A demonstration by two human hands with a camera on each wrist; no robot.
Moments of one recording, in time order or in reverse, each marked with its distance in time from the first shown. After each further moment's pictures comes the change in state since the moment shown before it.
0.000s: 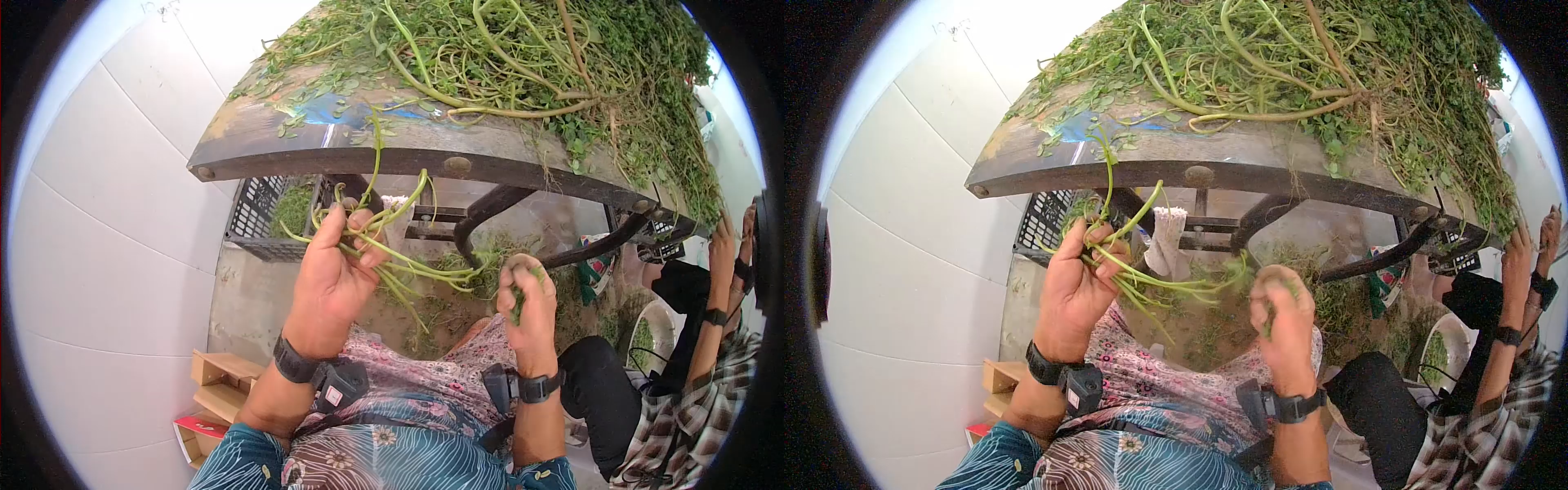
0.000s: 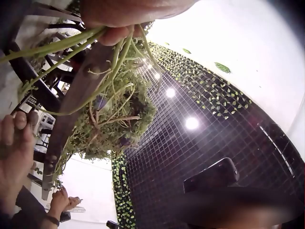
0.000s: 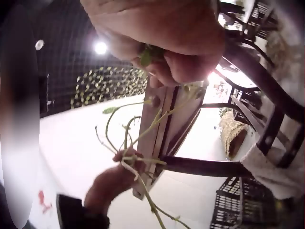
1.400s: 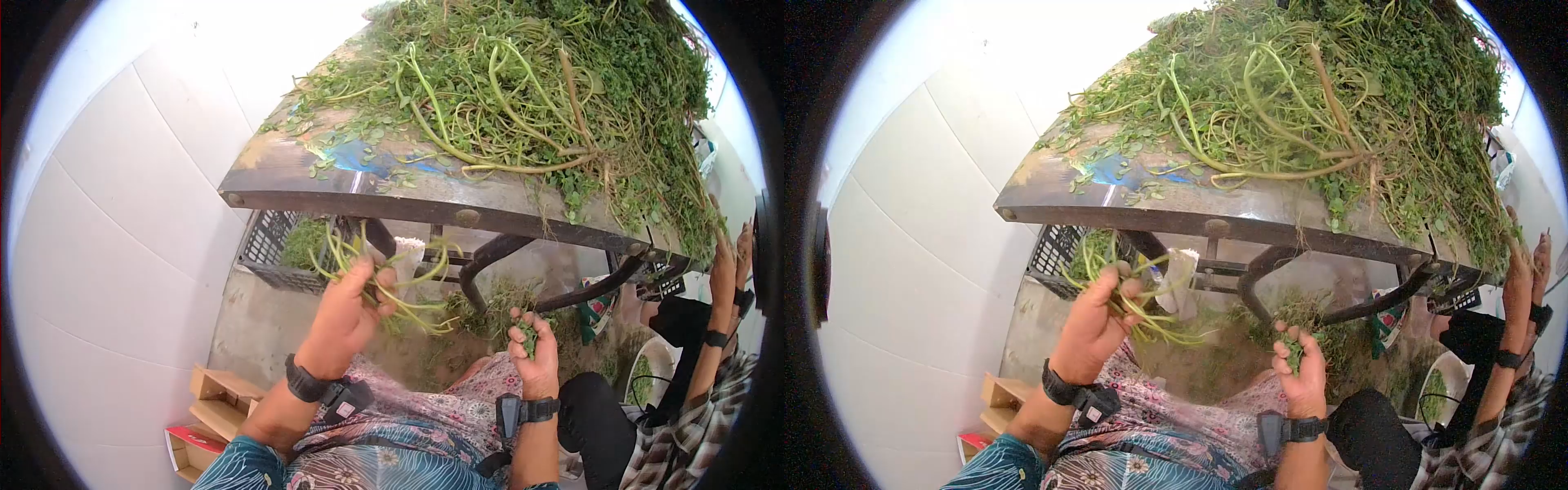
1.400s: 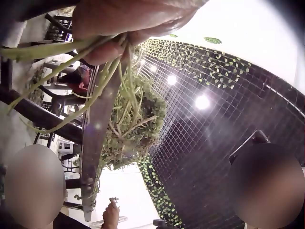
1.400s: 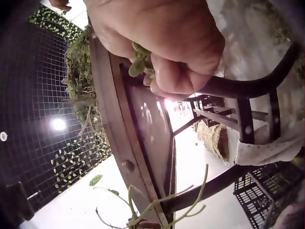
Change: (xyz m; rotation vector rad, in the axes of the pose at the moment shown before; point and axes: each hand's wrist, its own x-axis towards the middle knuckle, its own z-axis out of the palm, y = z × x) left_hand -0.015 0.001 0.001 0.505 0.149 0.104; right_hand 0.018 0.019 -0.069 0.507 0.044 0.303
